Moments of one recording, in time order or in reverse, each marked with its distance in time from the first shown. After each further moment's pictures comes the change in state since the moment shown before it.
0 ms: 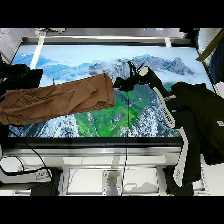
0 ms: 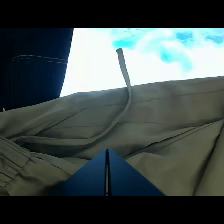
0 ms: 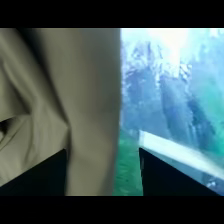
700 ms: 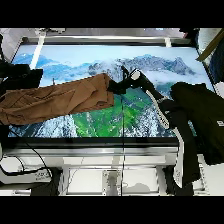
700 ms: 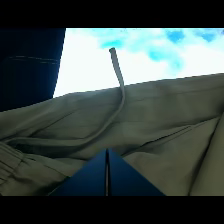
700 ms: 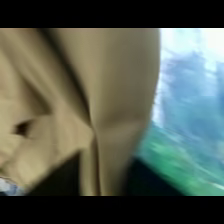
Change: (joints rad) left arm -0.016 0.000 0.000 0.000 -0.004 0.000; right arm 0.078 -0.043 0.037 0.080 -0.040 0.037
